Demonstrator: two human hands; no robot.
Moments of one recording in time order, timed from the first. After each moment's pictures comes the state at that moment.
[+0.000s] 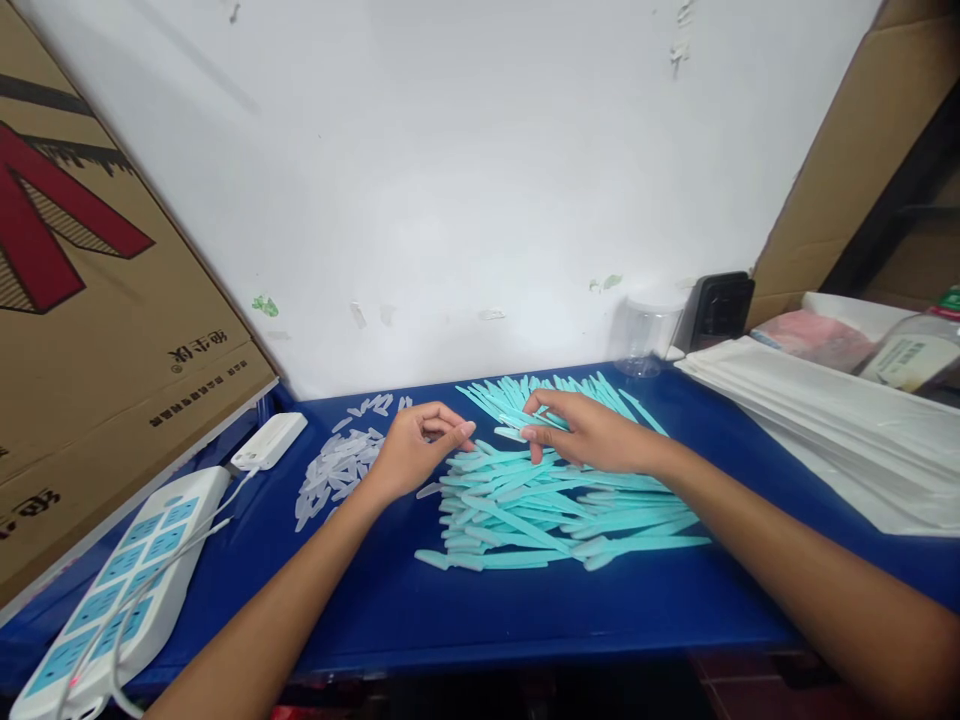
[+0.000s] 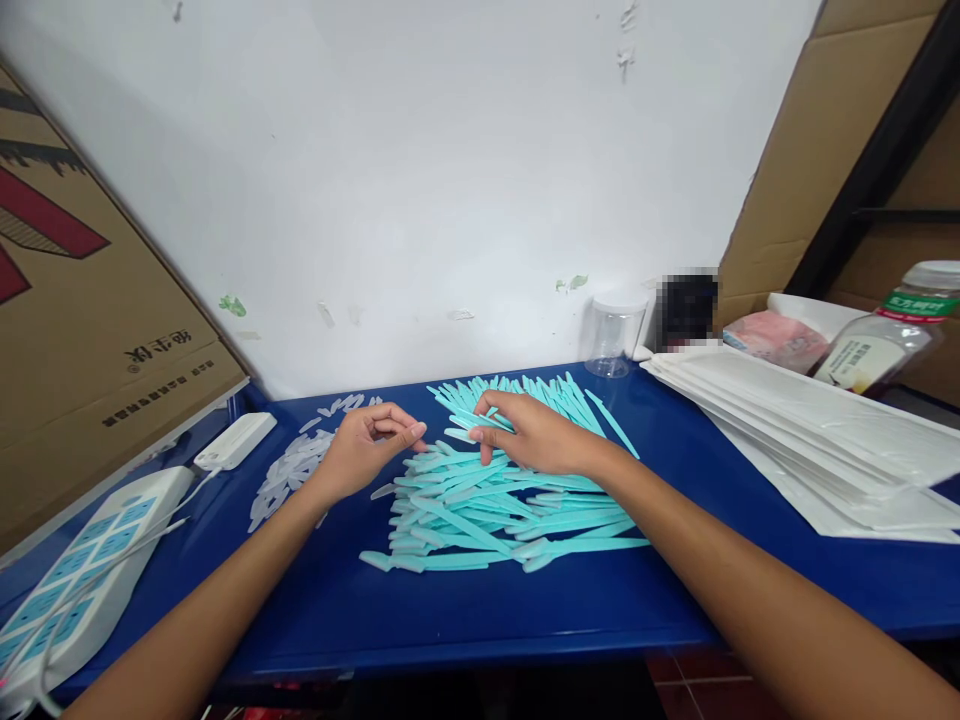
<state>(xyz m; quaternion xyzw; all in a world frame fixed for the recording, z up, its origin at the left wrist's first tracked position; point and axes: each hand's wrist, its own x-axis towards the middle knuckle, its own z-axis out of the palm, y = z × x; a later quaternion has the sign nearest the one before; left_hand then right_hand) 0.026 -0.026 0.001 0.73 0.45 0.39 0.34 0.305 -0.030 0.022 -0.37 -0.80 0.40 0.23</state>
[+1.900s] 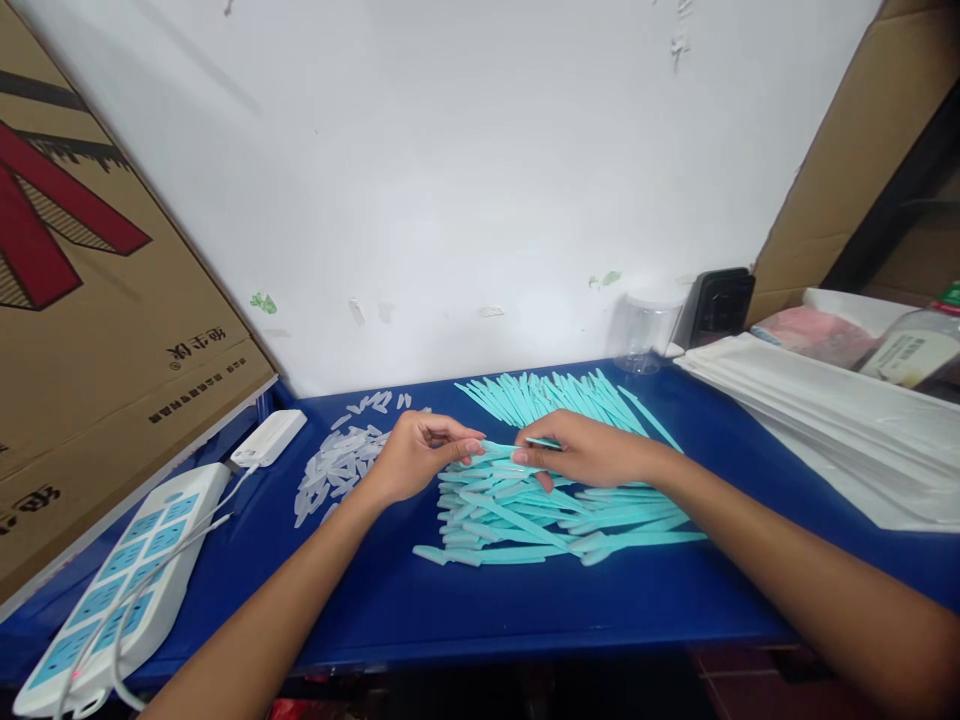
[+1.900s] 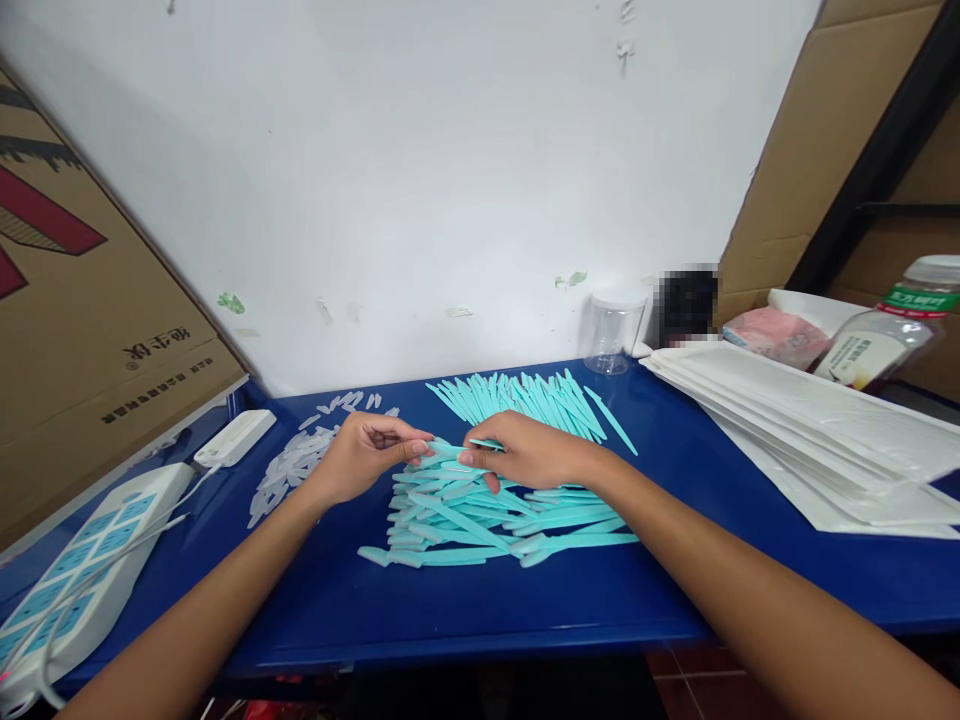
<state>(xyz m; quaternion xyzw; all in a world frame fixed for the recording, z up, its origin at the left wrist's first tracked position) 0.026 -0.030 -0.007 0.72 0.40 0.38 0.41 0.300 -0.033 0.019 -0.28 -0.87 0.38 0.16</state>
